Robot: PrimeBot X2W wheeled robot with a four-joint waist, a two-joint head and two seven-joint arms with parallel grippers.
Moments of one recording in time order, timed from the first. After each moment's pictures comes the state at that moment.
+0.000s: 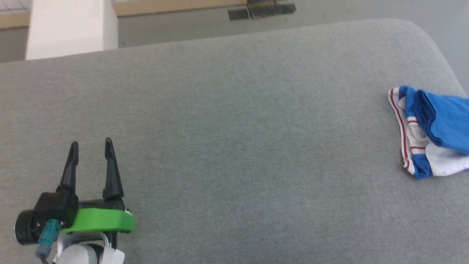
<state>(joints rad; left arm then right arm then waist) -0.05 0.05 0.15 -0.05 -0.10 -0.09 -0.26 -0.69 -0.47 -0.05 0.34 0.05 0.13 -0.25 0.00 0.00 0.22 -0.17</state>
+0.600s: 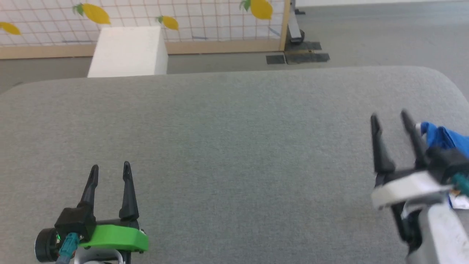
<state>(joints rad) 0.02 0.05 0.08 -0.01 -0.12 -0.06 -0.26 -0.23 -0.15 -0.01 0.21 0.17 0.13 -0.26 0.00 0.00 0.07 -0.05</state>
